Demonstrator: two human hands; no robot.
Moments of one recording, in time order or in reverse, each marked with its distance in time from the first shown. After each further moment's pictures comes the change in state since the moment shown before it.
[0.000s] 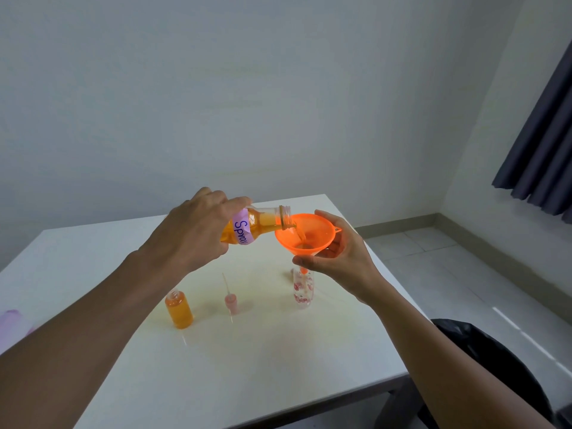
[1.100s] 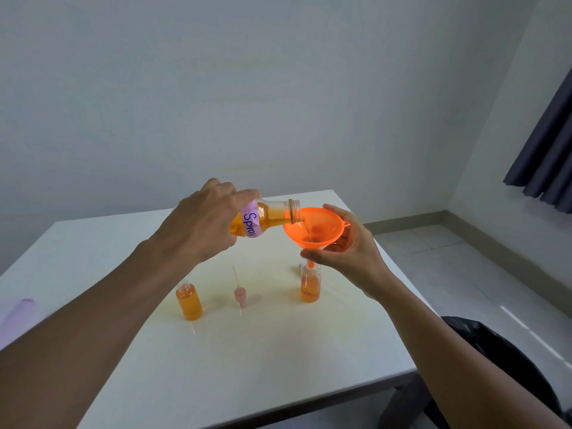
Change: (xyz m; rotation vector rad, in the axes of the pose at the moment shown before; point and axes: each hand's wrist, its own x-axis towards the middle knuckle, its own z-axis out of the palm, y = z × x) left_hand 0.000 -0.002 -0.004 0.015 -0.015 -0.015; right_hand -0.001 -0.006 0.005 -0.008 -0.001 -0.023
